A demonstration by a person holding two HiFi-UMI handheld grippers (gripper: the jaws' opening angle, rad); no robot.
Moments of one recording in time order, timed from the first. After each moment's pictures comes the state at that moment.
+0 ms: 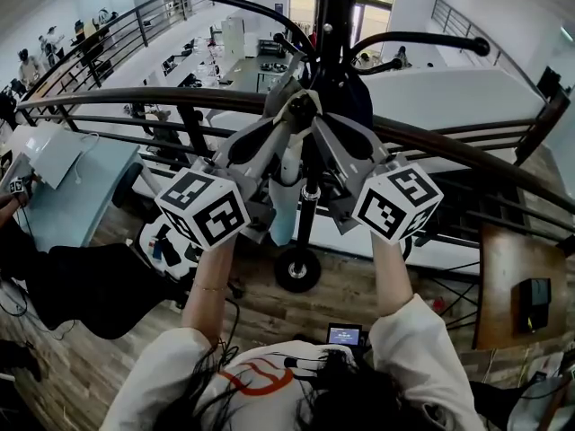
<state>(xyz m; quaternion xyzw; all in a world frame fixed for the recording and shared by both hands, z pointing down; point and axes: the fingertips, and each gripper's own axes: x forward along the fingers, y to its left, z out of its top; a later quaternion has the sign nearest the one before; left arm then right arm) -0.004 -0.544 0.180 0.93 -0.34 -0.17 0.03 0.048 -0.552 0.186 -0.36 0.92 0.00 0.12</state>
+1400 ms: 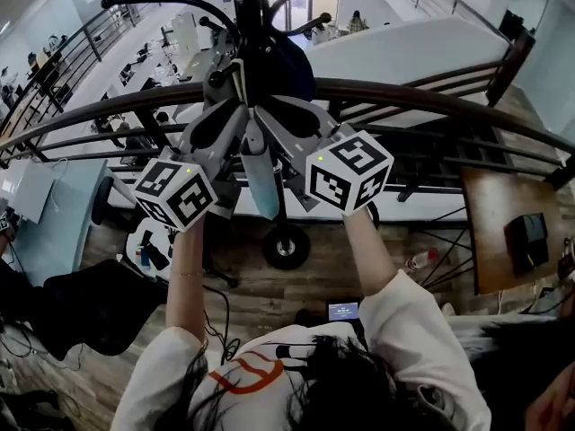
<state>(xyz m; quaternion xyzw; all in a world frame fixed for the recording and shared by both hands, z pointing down) 0.033 -0.551 0.213 0.94 -0.31 -0.12 0.00 0.067 -0.540 0.220 -0.38 0.92 0.01 0.10</state>
